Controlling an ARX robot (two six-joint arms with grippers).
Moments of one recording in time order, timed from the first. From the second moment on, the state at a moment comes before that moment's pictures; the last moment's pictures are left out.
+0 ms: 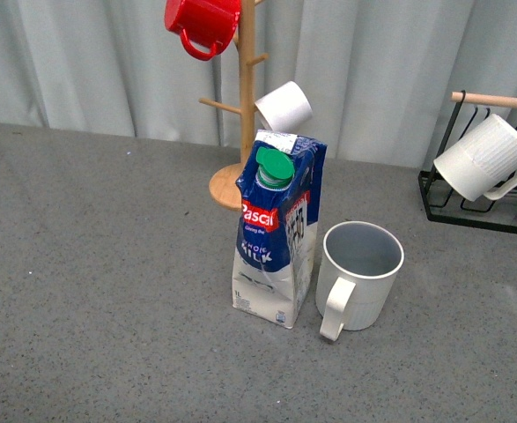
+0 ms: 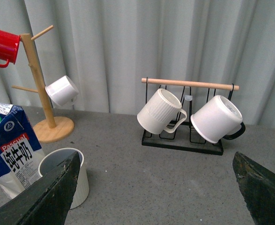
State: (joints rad) left arm 0.00 0.51 0.02 0.50 0.00 -0.01; right arm 0.00 0.00 0.01 0.00 0.00 0.00
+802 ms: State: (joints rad) left arm 0.00 0.16 0.02 0.16 0.00 -0.01; right arm 0.00 0.00 0.01 0.00 0.00 0.00
